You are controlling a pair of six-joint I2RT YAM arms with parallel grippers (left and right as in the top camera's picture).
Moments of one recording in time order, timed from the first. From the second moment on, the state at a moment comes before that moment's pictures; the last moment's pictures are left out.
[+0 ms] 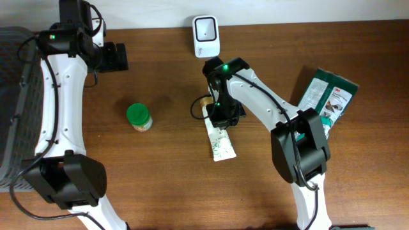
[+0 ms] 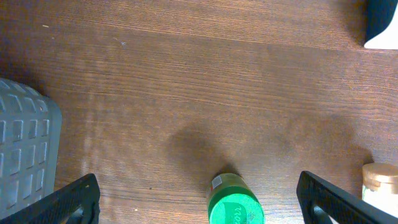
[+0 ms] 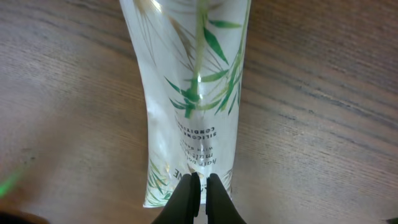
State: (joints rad) left arm 0.06 1.96 2.06 -1.20 -0.02 -0.04; right arm 0.50 2.22 1.84 -1.31 -0.19 0.21
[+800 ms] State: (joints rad) left arm 0.06 1.96 2.06 -1.17 -0.02 -0.04; right arm 0.39 2.14 1.67 -1.10 -0.32 0.22
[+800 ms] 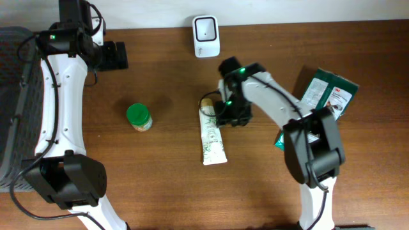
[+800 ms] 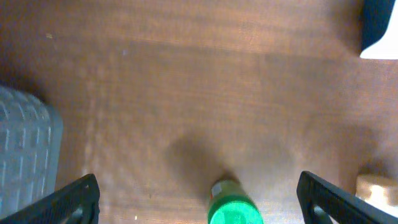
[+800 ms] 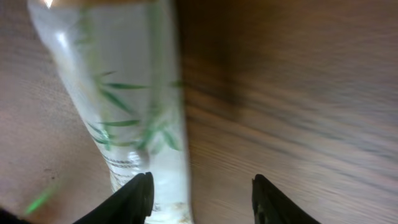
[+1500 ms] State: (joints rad) left arm 0.05 1.98 2.06 -1.11 0.22 -0.04; right arm 0.34 2.14 1.41 -0.61 -0.72 0.19
